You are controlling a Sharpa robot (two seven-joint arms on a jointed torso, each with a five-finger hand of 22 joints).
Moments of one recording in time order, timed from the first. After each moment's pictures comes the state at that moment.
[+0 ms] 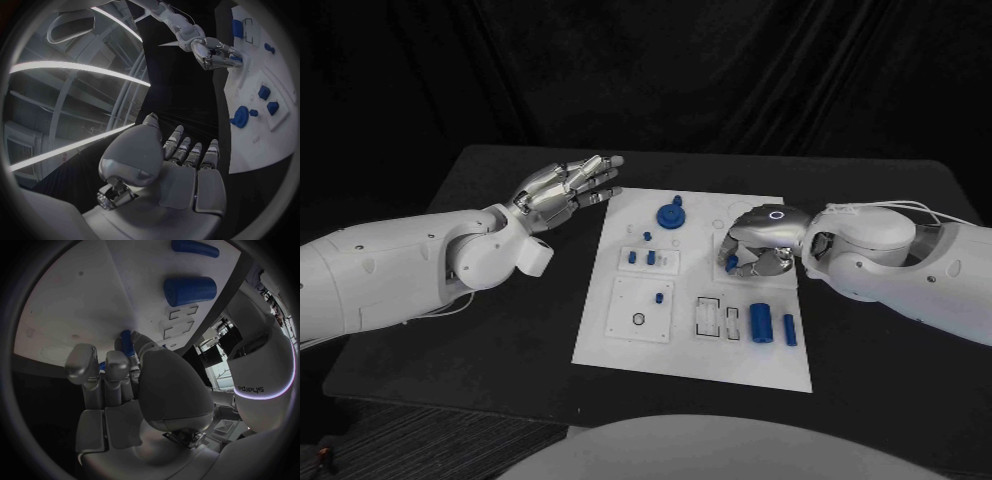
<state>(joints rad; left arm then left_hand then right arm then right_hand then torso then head) 1.23 -0.94 -0.21 1.42 -0.09 0.20 0.59 1.30 0.25 -0.25 0.29 0.40 0.42 0.13 0.06 0.05 0.10 0.11 0.11 0.03 0.02 0.17 0.01 0.01 0.16 0.03 0.29 0.02 0.06 1.28 -0.82 -0.20 1.55 -1.76 -0.10 0.11 1.46 -0.08 0.22 0.14 0.23 1.05 0.11 0.08 0.10 1.14 0.06 0.09 0.07 1.46 -0.04 1.11 0.88 0.09 1.43 0.07 1.02 1.31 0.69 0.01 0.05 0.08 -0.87</state>
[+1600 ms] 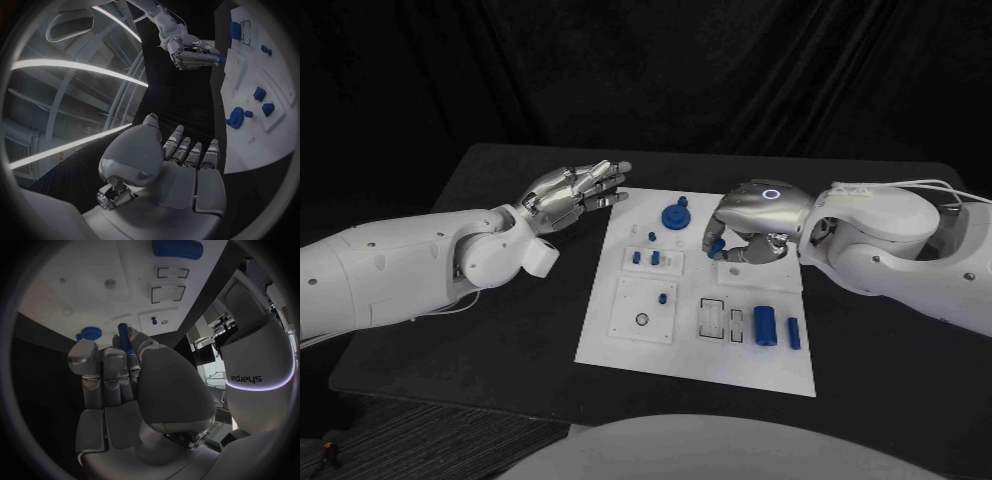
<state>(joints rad) 1.22 -0.93 -0.21 1.41 -0.09 0.21 0.56 1.30 0.25 -0.25 0.29 0.40 0.42 0.13 0.07 0.05 0.10 0.11 0.11 0.03 0.02 0.17 0.01 0.01 0.16 0.03 0.29 0.02 0.07 1.39 -0.83 -0.21 1.74 -1.76 -0.14 0.05 1.52 -0.09 0.32 0.09 0.19 1.14 0.11 0.11 0.15 1.24 0.08 0.11 0.07 1.45 -0.03 1.04 0.79 0.10 1.41 0.07 0.91 1.31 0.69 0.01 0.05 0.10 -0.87</state>
